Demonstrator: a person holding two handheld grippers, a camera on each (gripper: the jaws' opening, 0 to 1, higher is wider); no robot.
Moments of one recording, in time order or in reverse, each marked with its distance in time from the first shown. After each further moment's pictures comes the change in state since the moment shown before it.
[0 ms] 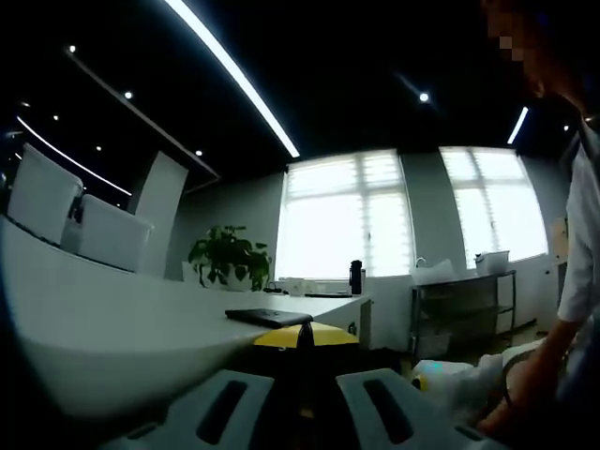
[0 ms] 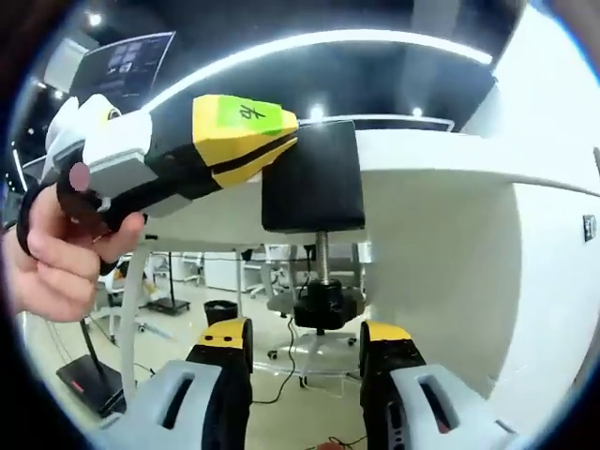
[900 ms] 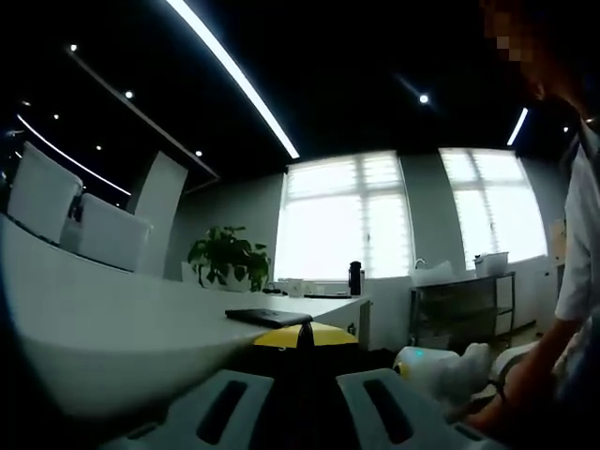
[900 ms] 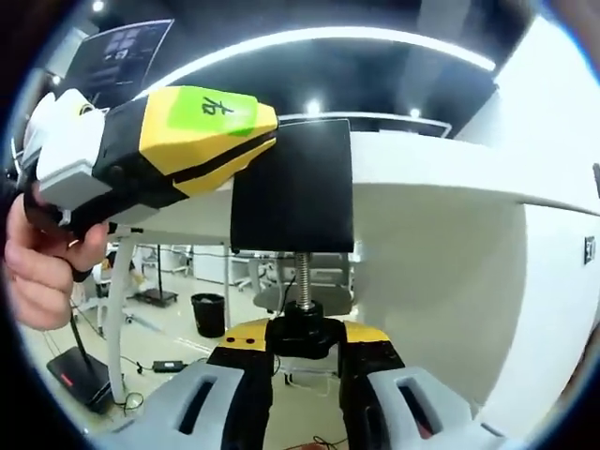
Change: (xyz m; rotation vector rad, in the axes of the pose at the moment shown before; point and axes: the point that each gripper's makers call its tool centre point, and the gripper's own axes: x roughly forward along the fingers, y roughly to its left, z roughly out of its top) left arm -0.001 0.000 0.000 -0.005 -0.004 -0.004; right arm 0.013 -0.016 0.003 -0.046 0.043 -0.029
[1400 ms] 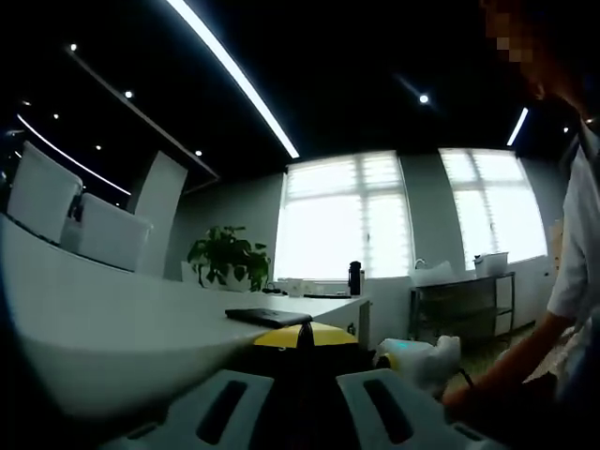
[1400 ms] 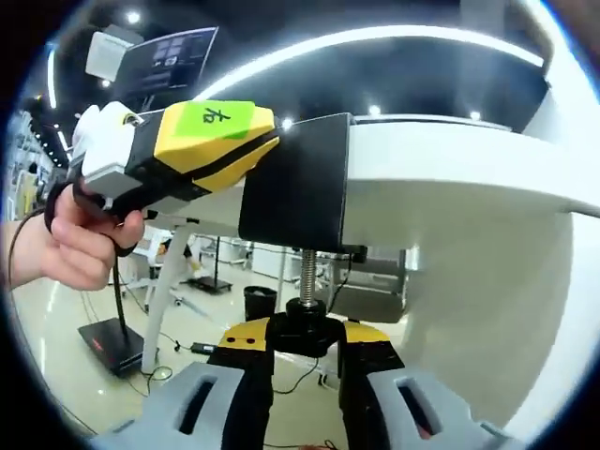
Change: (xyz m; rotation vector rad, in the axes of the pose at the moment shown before) left arm 0.000 0.000 0.000 -0.002 0.000 -0.002; right arm 0.006 0.005 0.001 -0.078 -0.016 0.333
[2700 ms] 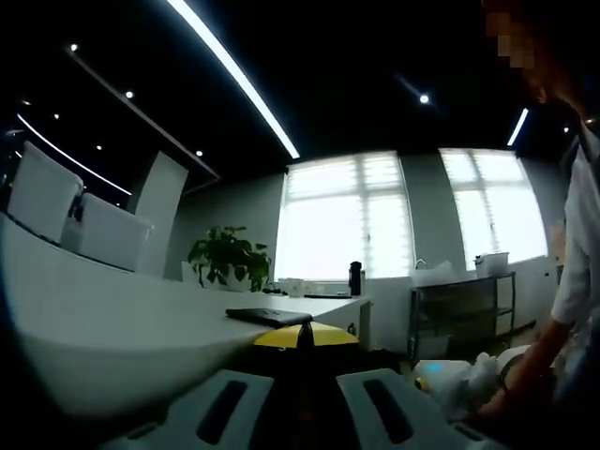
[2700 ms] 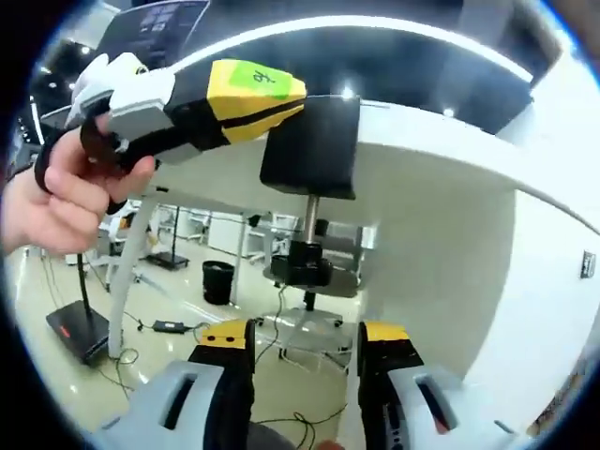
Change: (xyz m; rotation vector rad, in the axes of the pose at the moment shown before) left arm 0.000 0.000 0.000 0.000 -0.003 0.004; right arm -0.043 0.002 -0.022 0.008 0.113 -0.331
